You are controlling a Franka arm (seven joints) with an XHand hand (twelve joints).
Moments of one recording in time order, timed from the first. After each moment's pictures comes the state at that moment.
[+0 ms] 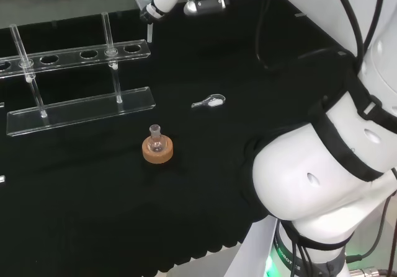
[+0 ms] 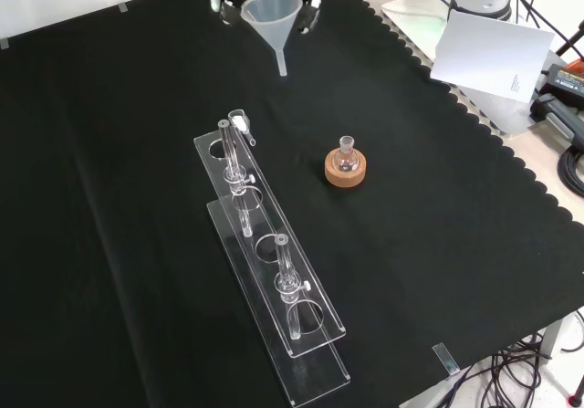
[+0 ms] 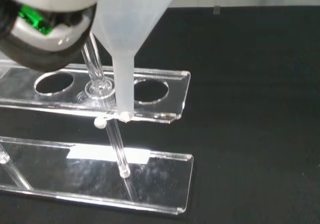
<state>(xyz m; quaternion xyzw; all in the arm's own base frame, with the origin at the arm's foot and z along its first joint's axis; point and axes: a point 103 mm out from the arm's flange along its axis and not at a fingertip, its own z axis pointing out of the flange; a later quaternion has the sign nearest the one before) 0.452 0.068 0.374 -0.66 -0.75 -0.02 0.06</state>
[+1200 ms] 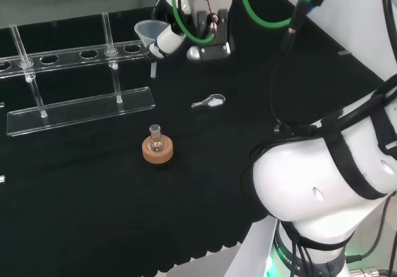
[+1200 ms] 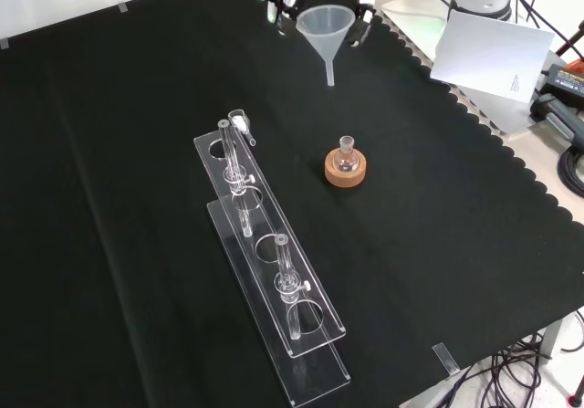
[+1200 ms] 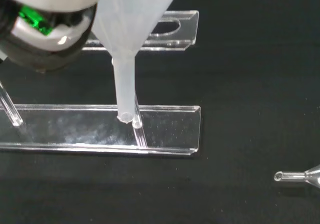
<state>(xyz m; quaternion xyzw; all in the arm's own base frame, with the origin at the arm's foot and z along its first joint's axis) 0.370 0.086 0.329 -0.68 -0.73 -0.03 0.06</state>
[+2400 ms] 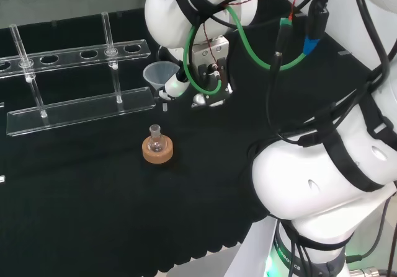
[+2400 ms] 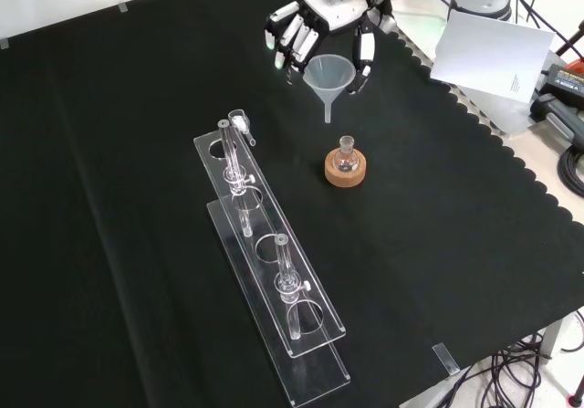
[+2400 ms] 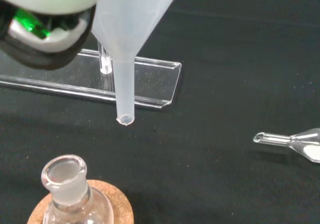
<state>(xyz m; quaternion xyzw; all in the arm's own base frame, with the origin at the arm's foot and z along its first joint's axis) 0.366 0.080 0.232 -0.66 -0.75 0.01 -0.01</state>
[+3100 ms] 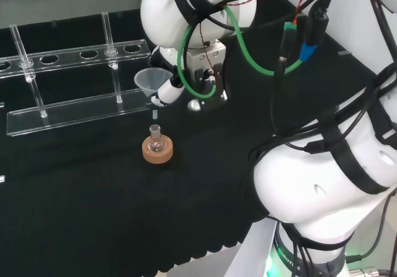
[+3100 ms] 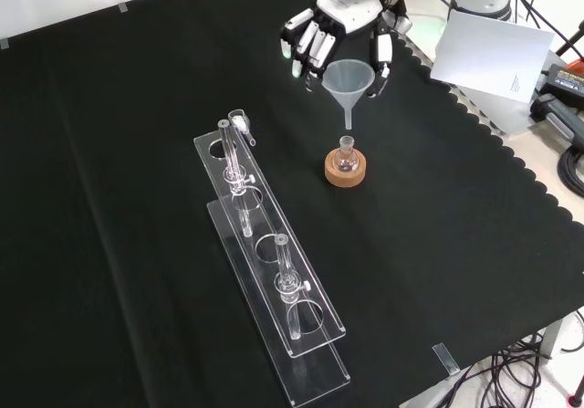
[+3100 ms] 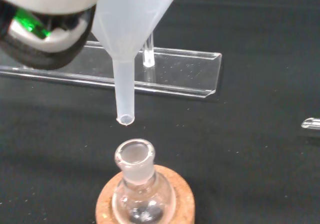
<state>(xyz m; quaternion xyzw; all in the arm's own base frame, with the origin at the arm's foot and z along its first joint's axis) 0.349 0.105 0.233 -0.65 -0.76 -0.01 0.03</state>
